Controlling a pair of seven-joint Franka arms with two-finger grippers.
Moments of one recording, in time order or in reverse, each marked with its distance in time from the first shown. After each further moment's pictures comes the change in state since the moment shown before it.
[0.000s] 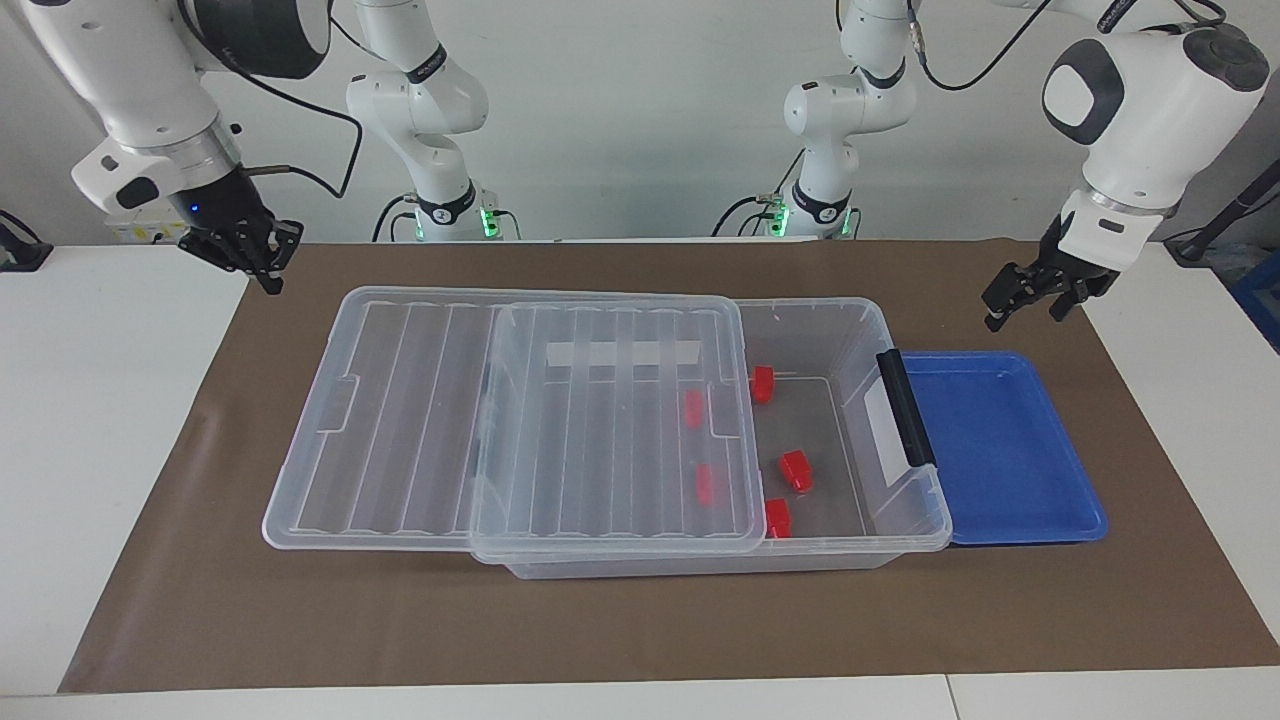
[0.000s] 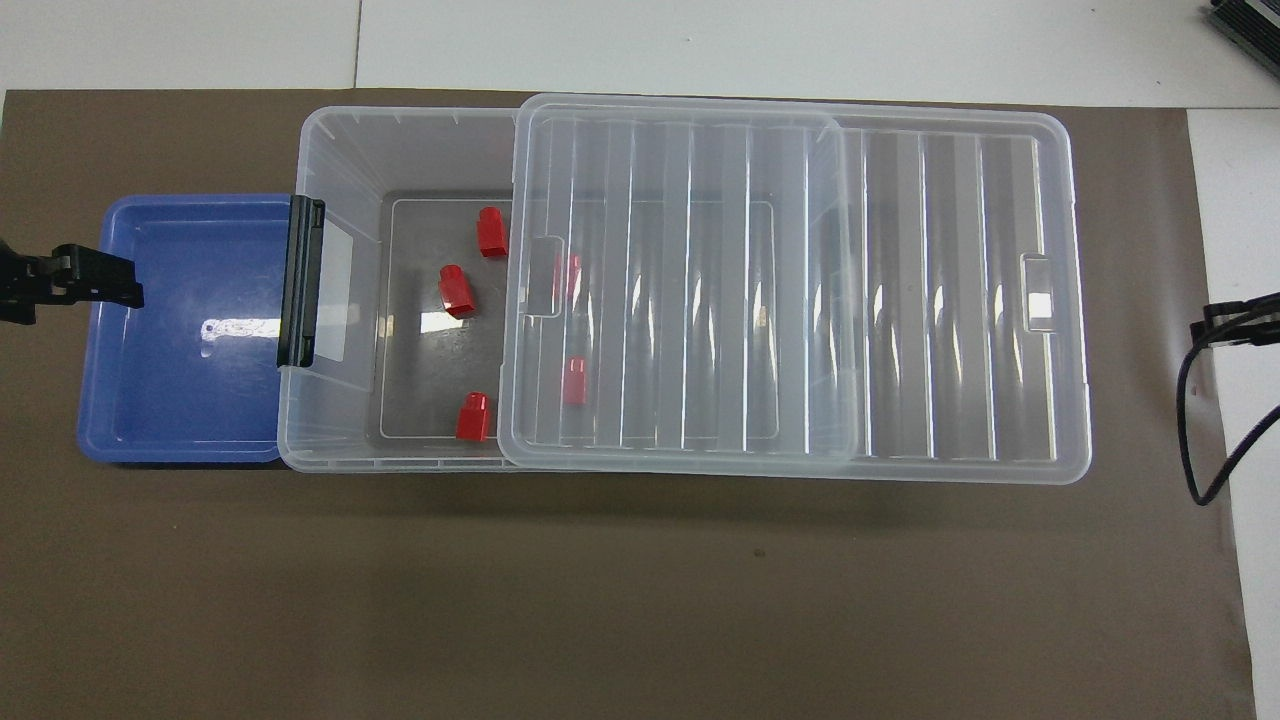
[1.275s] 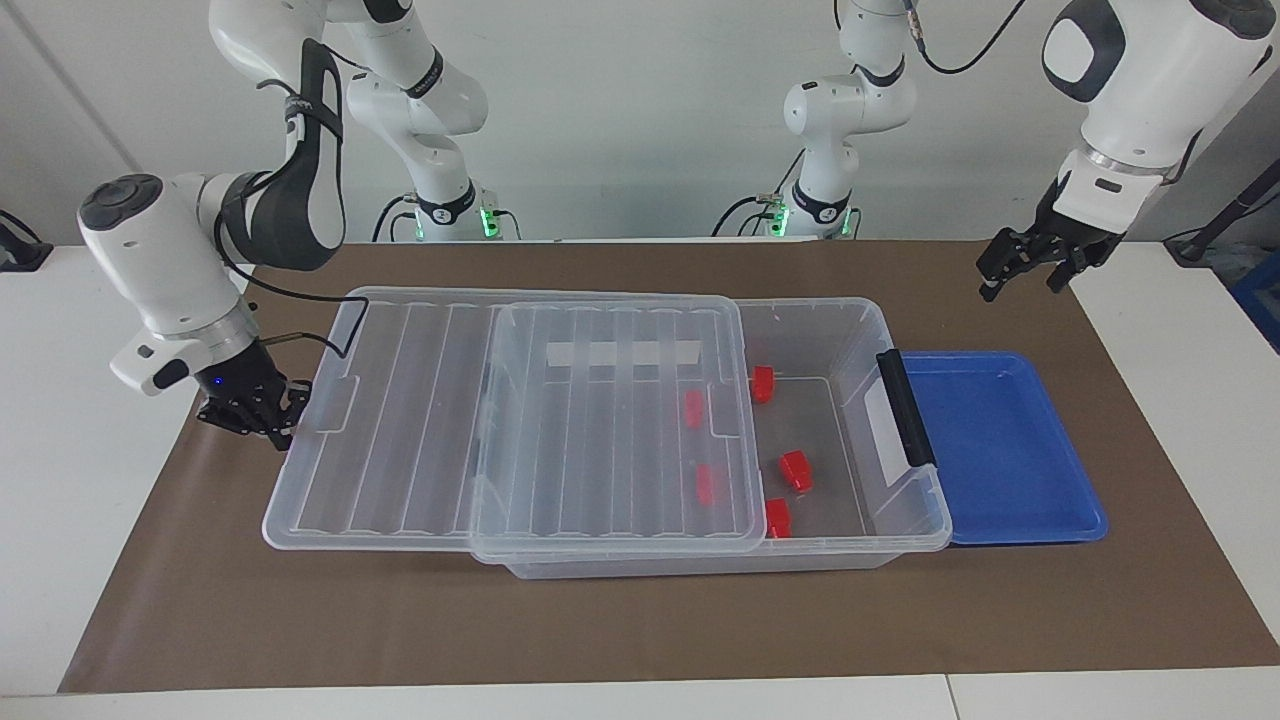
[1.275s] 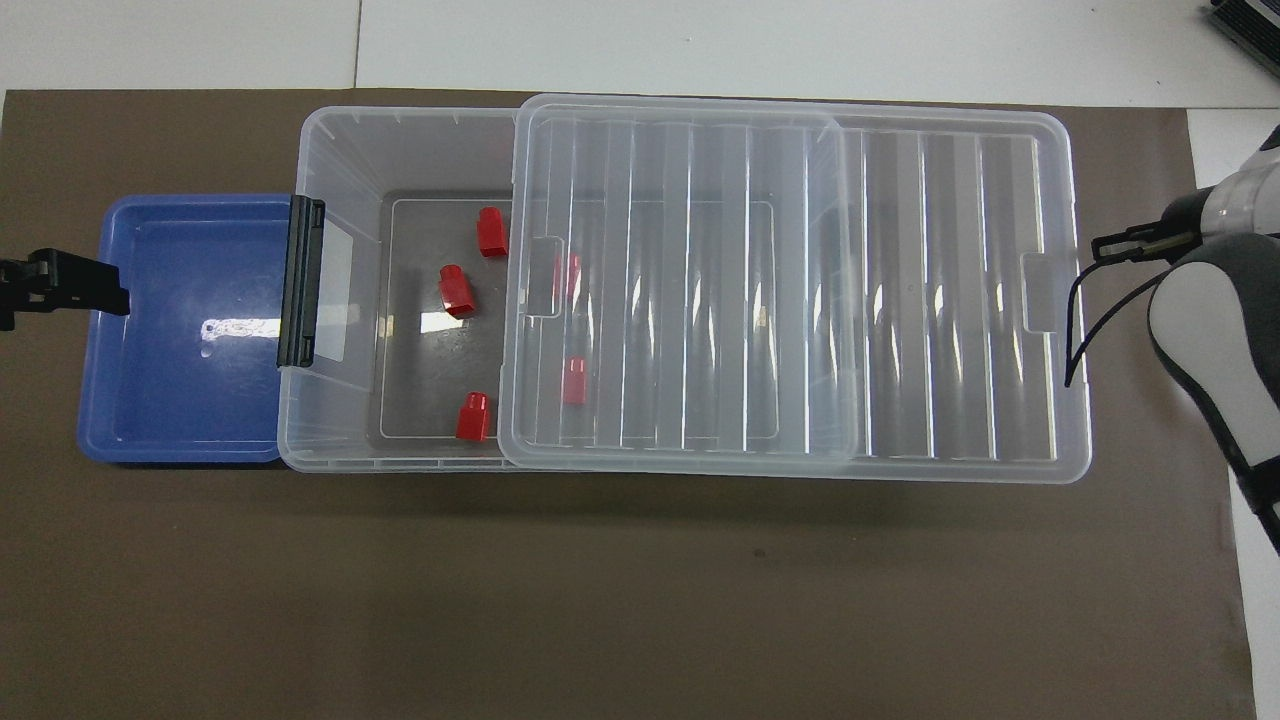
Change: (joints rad) left arm -0.006 -0.041 -0.025 0.042 -0.001 -0.076 0.003; right arm -0.008 0.272 0.014 -0.058 0.108 0.472 -0.147
